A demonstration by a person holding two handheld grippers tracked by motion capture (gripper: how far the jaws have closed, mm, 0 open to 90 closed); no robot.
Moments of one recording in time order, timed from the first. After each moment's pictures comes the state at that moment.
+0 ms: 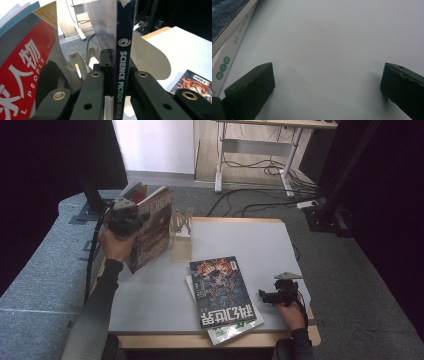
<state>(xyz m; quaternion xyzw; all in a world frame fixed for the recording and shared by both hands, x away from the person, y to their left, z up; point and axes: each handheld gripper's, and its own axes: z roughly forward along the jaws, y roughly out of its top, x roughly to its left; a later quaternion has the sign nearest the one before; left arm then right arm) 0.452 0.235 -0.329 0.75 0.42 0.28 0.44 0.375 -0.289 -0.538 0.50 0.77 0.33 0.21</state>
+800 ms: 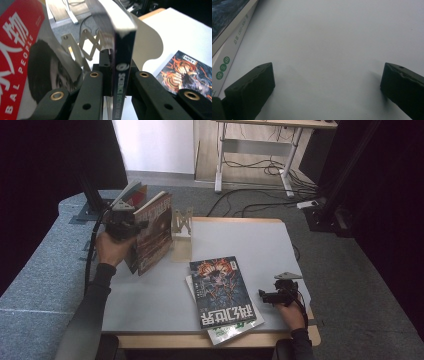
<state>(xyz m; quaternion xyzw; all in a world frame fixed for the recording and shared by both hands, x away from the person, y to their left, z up) 0.443 0.243 -0.327 0.78 0.43 0.23 0.39 0.375 -0.289 -0.538 0.50 0.77 0.33 0.21</state>
